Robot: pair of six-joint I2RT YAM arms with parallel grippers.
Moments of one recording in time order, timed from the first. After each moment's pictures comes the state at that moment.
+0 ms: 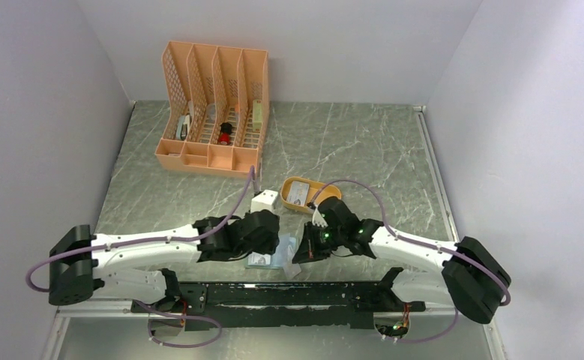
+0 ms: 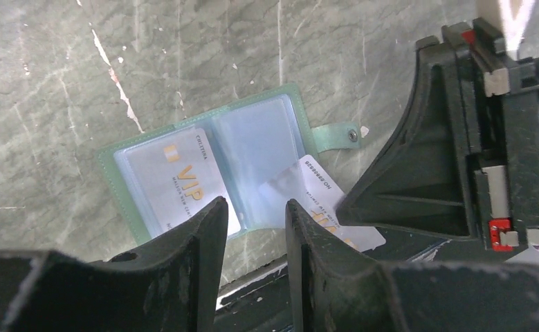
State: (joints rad) left arm -1.24 1.24 0.81 -0.44 -0.38 -0.81; right arm 0.82 1.15 0.45 -0.15 -0.50 0.85
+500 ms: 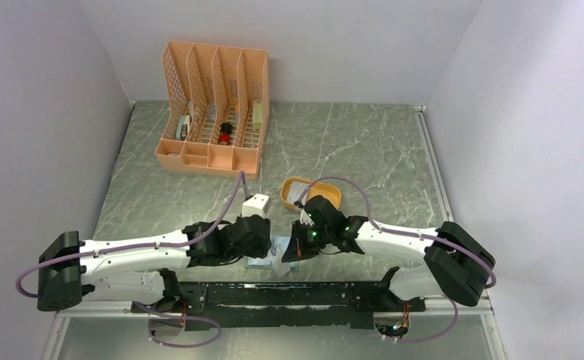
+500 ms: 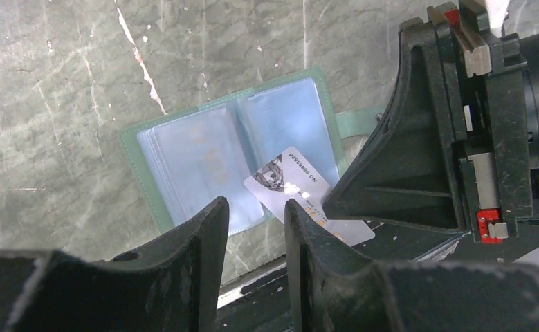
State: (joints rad) left arm -1.24 1.12 0.71 -0.44 -0.40 -0.82; right arm 0.90 1.31 0.53 -0.06 -0.45 0.87
